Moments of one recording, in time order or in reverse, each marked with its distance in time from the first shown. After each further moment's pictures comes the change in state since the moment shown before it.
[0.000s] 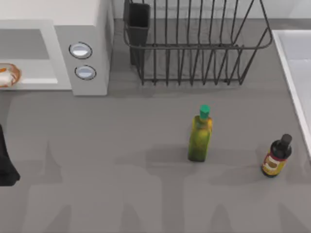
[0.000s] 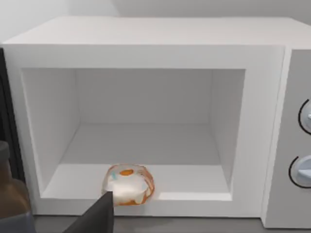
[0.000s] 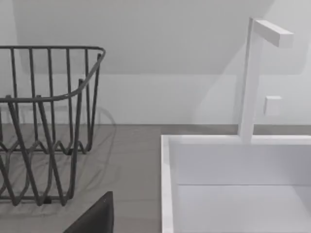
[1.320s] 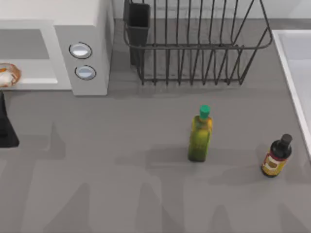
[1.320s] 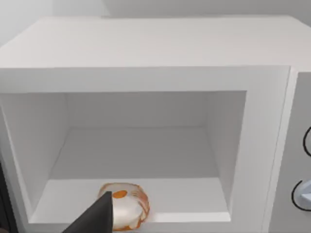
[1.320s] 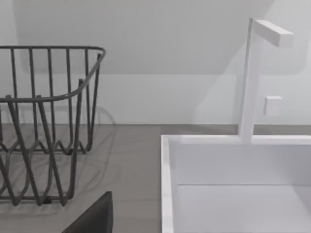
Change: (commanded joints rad) left arm 0.016 0.519 0.182 0.266 0.039 0.020; right arm 0.000 0.000 0.000 0.000 0.000 0.000
